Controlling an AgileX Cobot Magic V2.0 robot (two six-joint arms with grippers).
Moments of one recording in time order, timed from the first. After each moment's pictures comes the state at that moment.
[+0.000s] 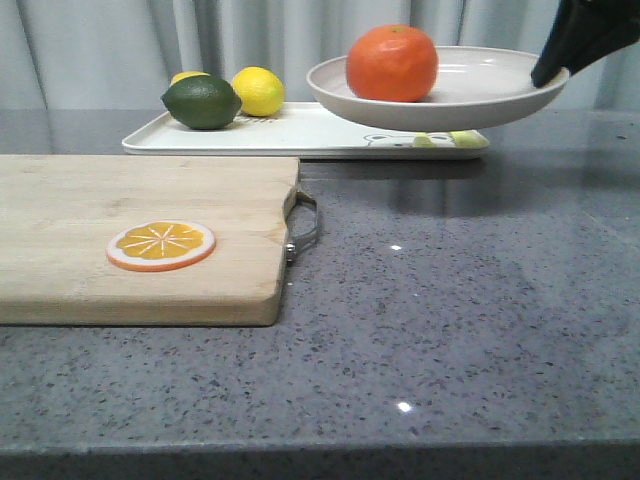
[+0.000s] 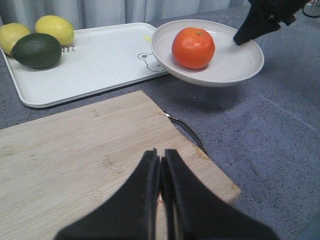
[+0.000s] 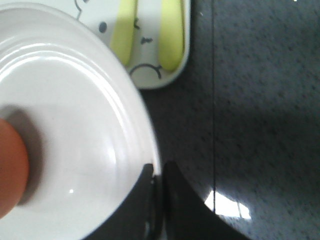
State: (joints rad) left arm -0.50 0.53 -0.57 -0.34 0.44 0.18; right arm 0.05 1.71 -1.50 0.43 0.93 -0.04
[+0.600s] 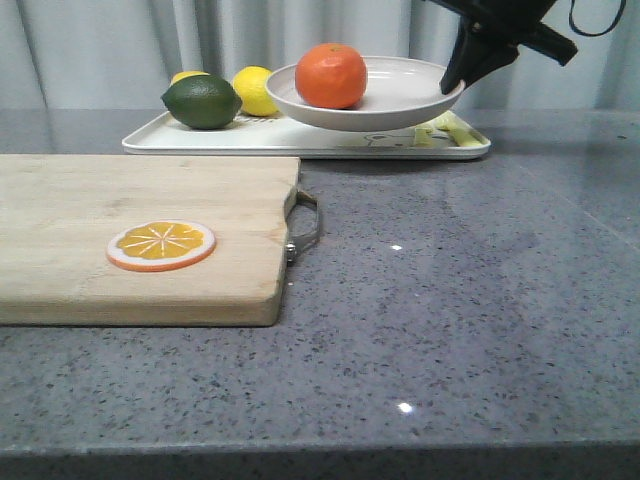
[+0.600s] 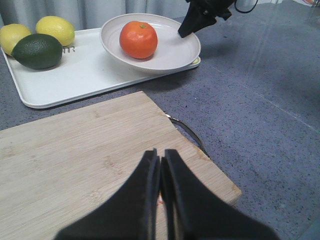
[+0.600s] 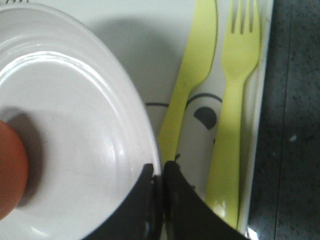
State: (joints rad) left arm -0.50 0.53 -0.57 -0.34 0.44 0.18; right arm 0.10 2.17 -2.12 0.44 1.04 -0.02
